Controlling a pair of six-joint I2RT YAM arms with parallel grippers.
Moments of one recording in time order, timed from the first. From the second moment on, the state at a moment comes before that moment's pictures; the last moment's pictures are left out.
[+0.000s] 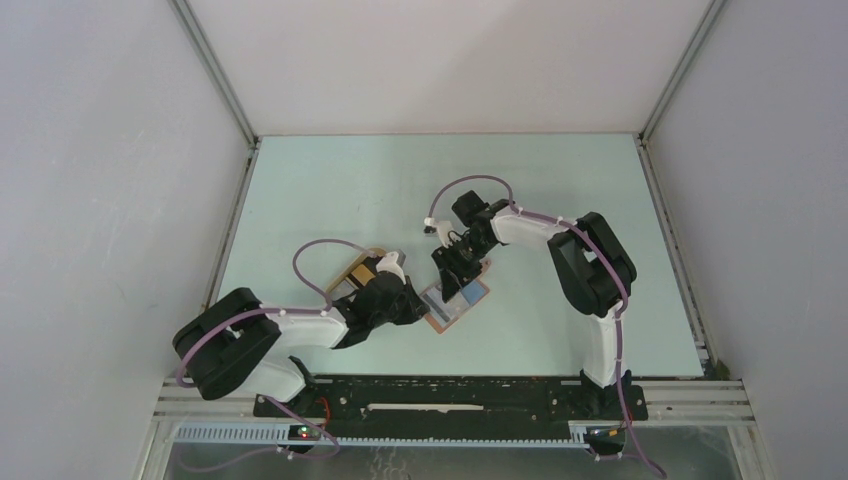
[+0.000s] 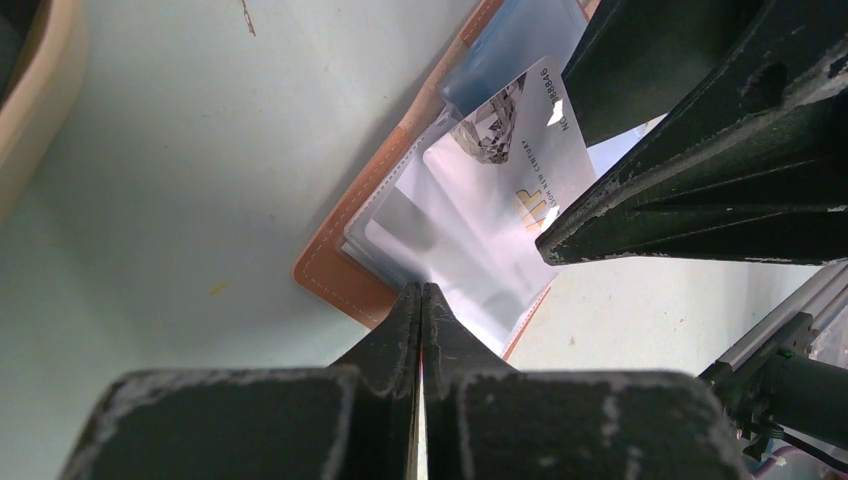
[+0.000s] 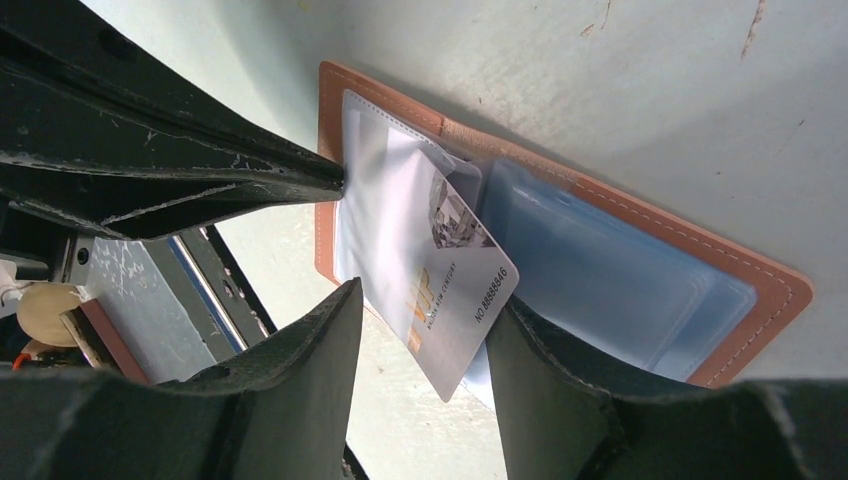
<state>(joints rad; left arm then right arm) -0.84 1.39 0.37 0.36 -0.08 -0.88 0.60 2.02 1.36 -0.69 -0.67 -0.15</state>
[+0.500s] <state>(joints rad) -0.84 1.40 0.37 0.36 -0.08 -0.88 0.59 2.02 1.36 -0.72 -0.67 -0.17</state>
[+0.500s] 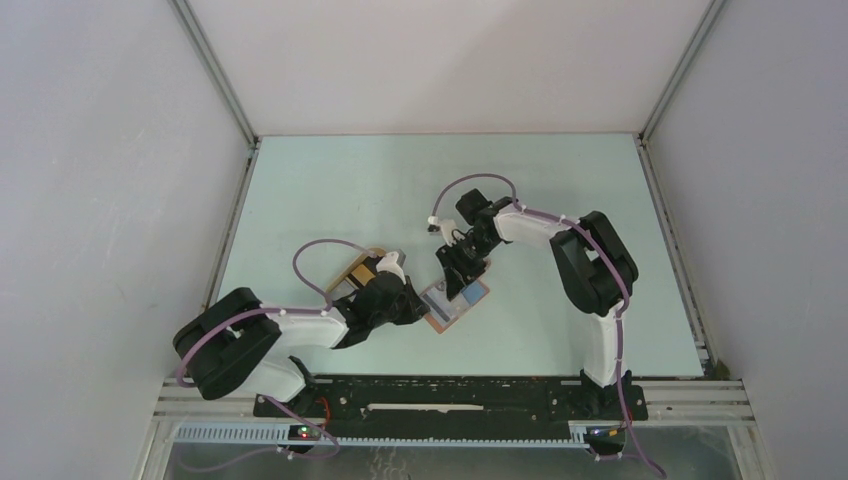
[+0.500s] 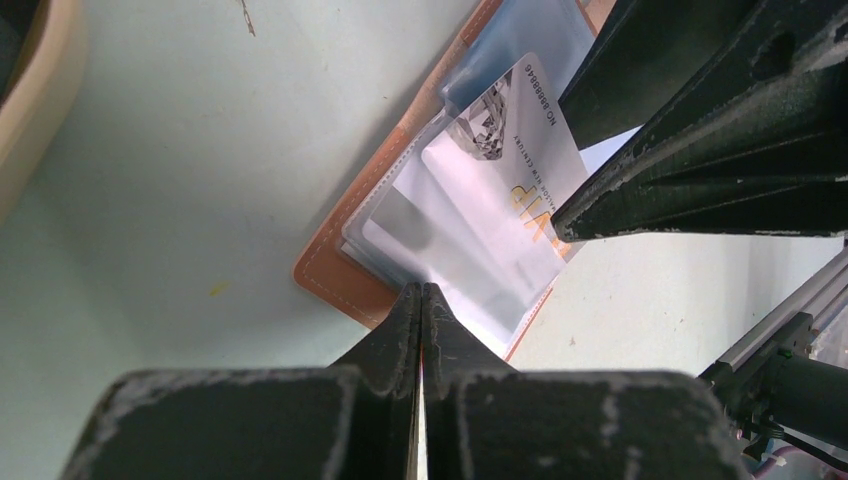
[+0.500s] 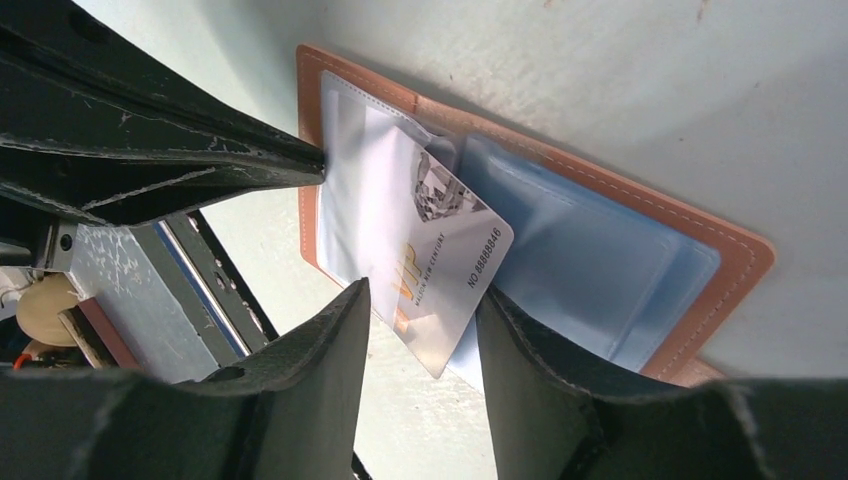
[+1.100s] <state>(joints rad) -0.84 1.40 0.37 0.37 -0.08 -0.88 0.60 2.02 1.37 -0.72 -0.60 -0.17</state>
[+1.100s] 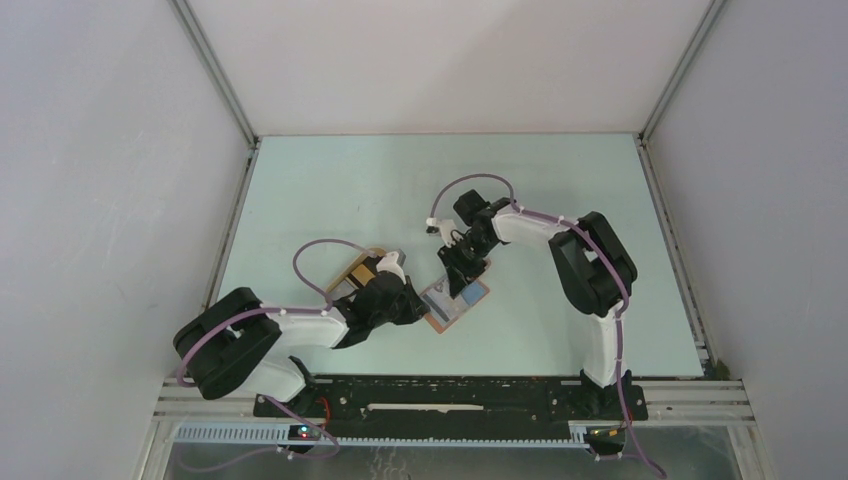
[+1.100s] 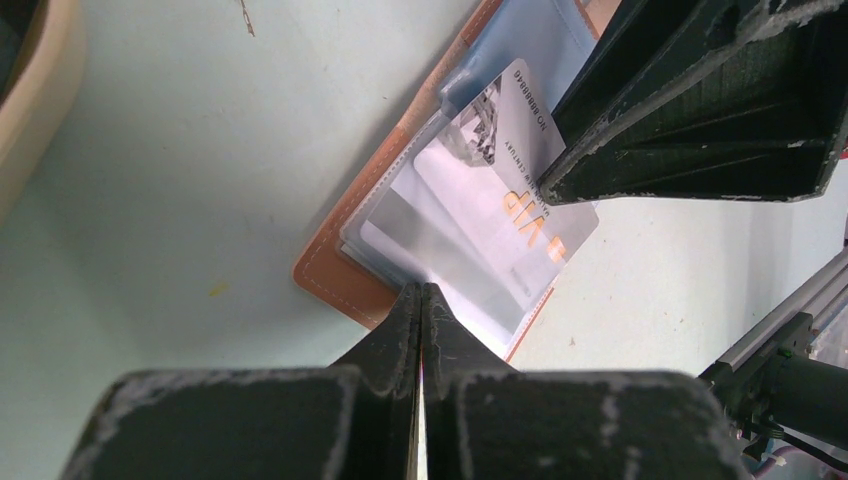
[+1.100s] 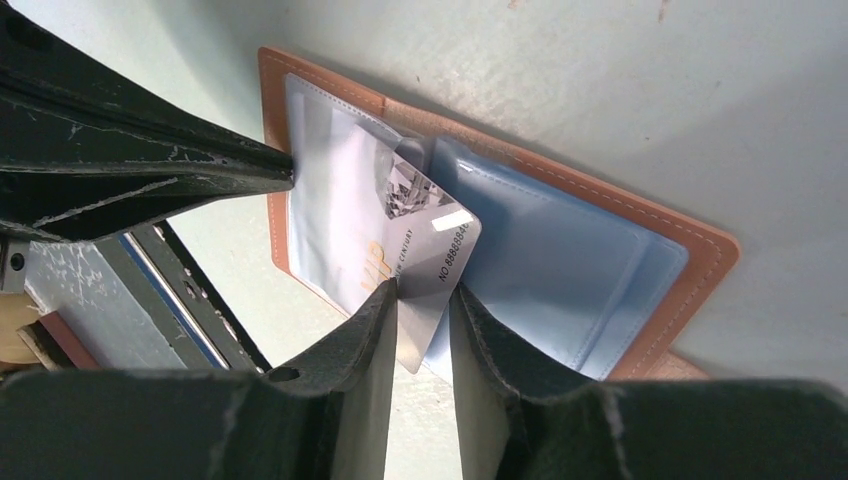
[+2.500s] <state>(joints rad) -0.84 1.28 0.36 0.28 -0.10 -0.88 0.63 2.03 1.37 -0.72 -0.65 -0.19</state>
